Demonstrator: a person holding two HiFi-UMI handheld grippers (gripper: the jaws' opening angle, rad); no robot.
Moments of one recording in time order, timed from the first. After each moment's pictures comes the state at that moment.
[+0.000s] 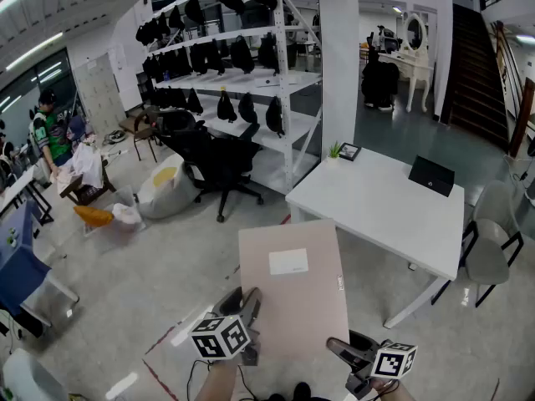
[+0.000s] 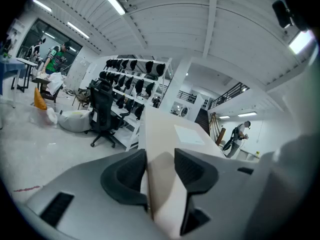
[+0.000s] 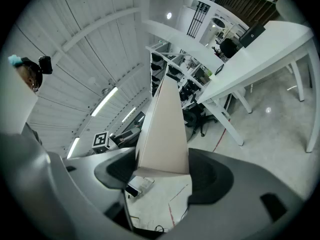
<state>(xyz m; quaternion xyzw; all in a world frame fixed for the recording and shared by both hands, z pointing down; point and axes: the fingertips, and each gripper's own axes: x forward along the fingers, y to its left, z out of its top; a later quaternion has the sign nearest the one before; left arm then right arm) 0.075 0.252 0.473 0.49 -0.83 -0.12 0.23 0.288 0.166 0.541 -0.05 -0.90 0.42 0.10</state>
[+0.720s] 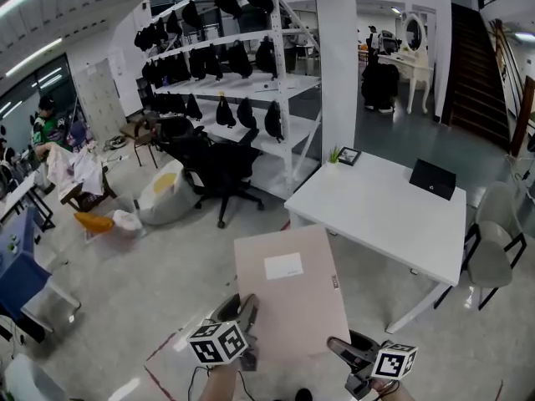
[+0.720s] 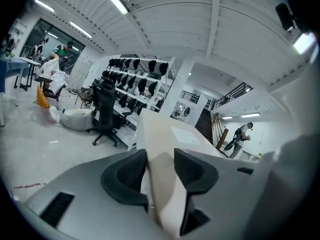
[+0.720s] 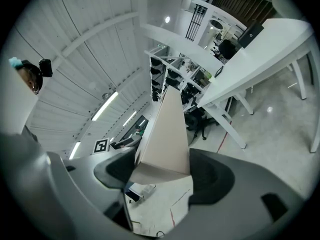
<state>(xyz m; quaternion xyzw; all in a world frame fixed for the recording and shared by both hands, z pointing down) 0.062 0.245 0.480 0.48 -0.83 -0.12 0.24 0.272 0.145 0.532 -0.05 -0.90 0.43 0.08</state>
